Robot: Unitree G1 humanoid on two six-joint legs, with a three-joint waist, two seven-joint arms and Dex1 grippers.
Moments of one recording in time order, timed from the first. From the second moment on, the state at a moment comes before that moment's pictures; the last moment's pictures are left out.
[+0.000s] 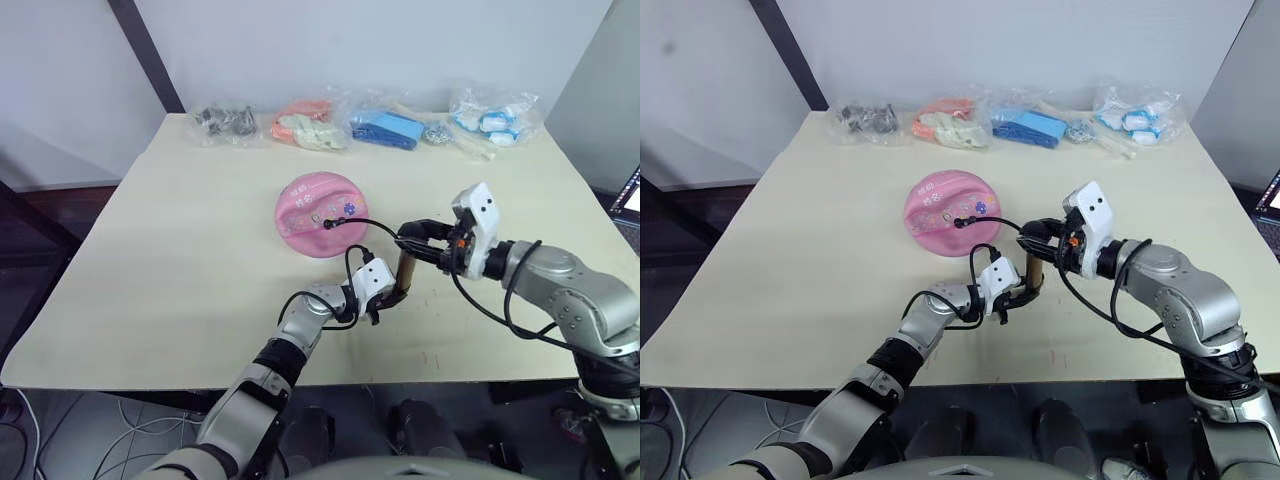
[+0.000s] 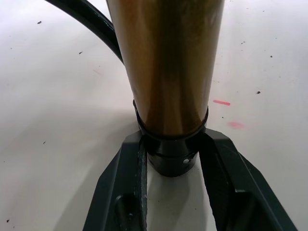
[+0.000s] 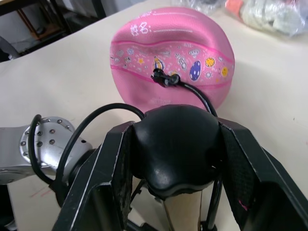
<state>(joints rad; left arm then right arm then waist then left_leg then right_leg) -0.51 0.11 -0.36 0.64 0.10 -0.07 -0.76 -0.43 -0.56 0.03 -0.38 0.68 0.93 0.54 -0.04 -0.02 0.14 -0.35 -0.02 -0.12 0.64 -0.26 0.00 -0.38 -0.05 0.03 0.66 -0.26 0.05</state>
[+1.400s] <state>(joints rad) -0.49 0.11 -0.37 0.60 0.10 -0.07 -0.76 -0.44 -0.59 -0.11 -0.46 0.89 1.04 0.39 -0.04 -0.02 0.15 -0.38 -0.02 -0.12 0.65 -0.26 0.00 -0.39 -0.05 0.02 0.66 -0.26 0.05</state>
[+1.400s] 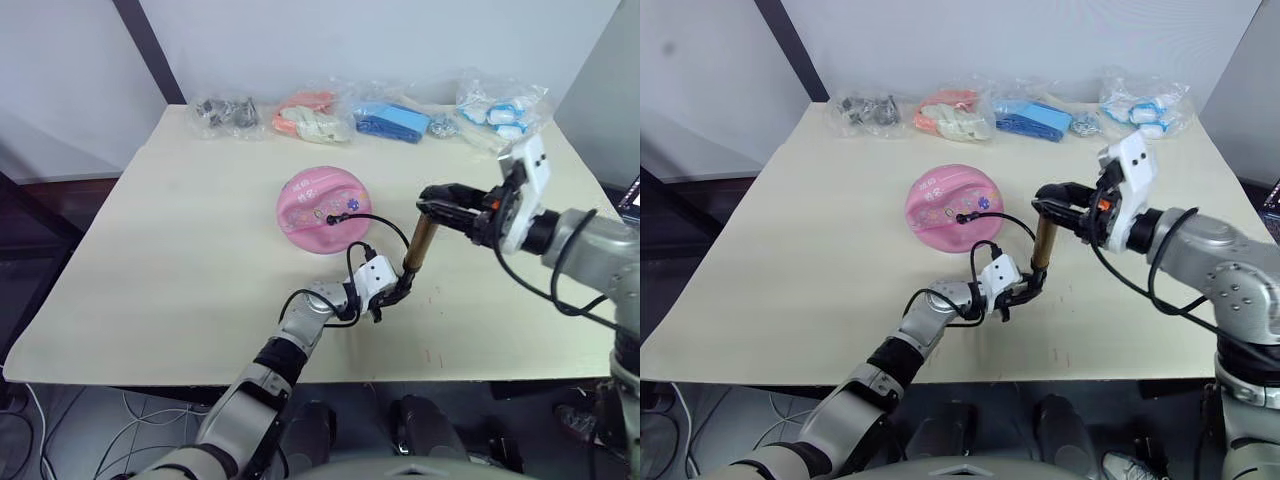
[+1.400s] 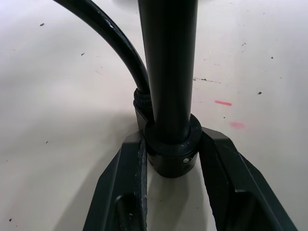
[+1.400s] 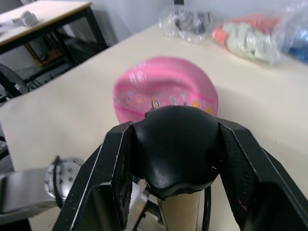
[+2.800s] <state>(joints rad) -0.49 0.11 -0.39 0.58 0.09 -0.08 -0.76 -0.85 -0.81 -0.25 -0.33 1.15 1.30 0.42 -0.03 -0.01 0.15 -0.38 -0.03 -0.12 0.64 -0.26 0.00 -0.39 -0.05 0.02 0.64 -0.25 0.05</state>
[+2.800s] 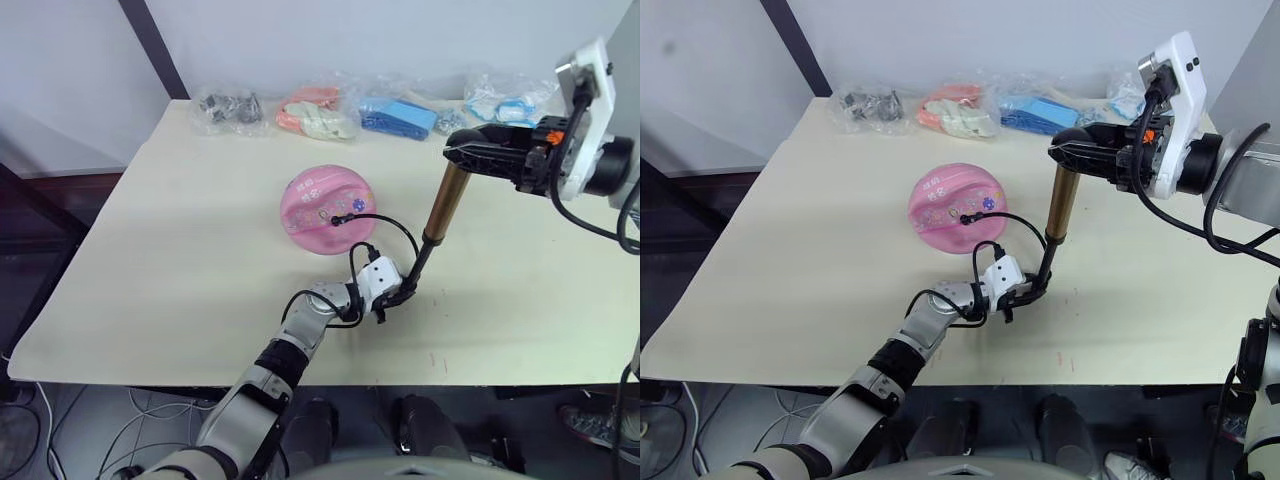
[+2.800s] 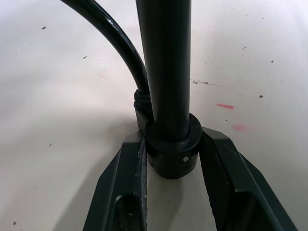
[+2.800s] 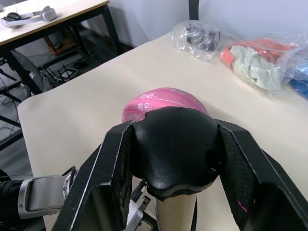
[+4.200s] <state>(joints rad) -0.47 0.12 -0.39 0.56 0.08 -0.06 -0.74 -0.73 -0.74 -0.19 -0.38 1.02 1.23 0.49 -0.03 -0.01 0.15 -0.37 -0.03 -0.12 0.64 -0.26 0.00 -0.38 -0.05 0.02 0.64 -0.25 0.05</state>
